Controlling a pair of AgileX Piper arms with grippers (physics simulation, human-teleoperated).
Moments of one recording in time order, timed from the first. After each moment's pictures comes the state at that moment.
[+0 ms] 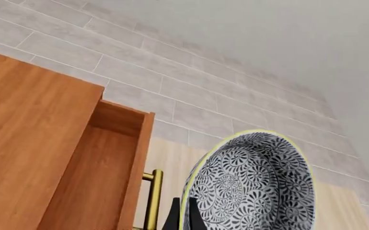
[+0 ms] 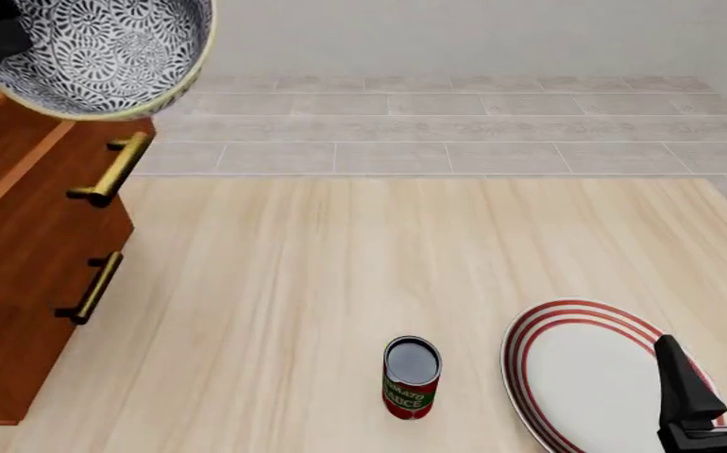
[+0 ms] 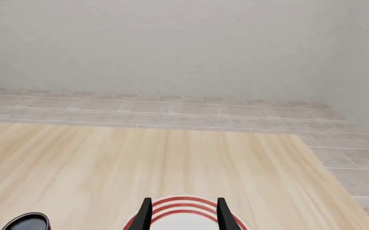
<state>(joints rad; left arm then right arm) -0.06 1.05 -1.31 0.63 -0.39 0.00 0.04 0.00 -0.02 -0.05</state>
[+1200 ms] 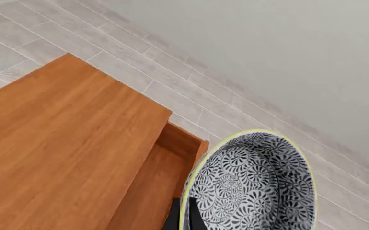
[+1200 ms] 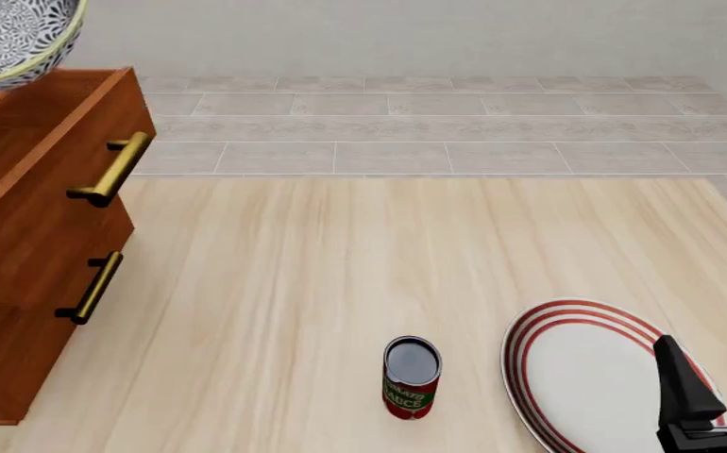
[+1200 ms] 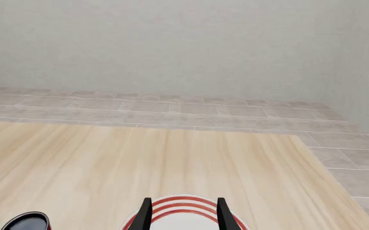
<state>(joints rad) 0.21 0.99 -1.36 0.69 -0.44 0.00 0.04 0.00 -0.02 -0.05</state>
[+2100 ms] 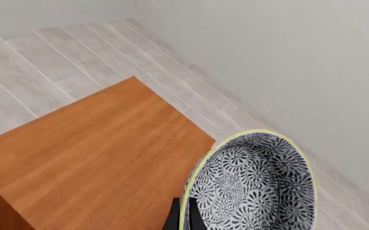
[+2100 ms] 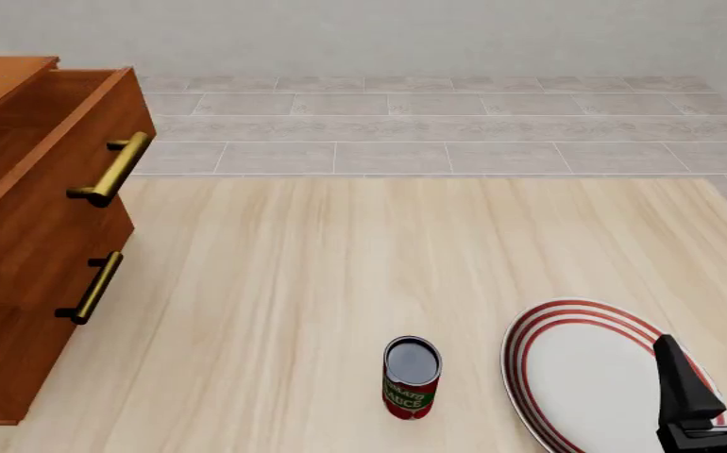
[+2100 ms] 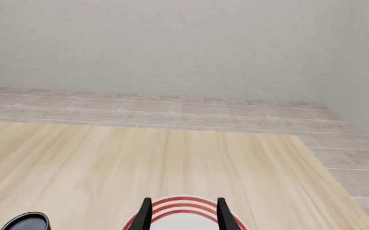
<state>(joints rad) 0.43 0.98 -1.37 0.68 -0.46 0.00 0.05 0.00 -0.03 -0.05</state>
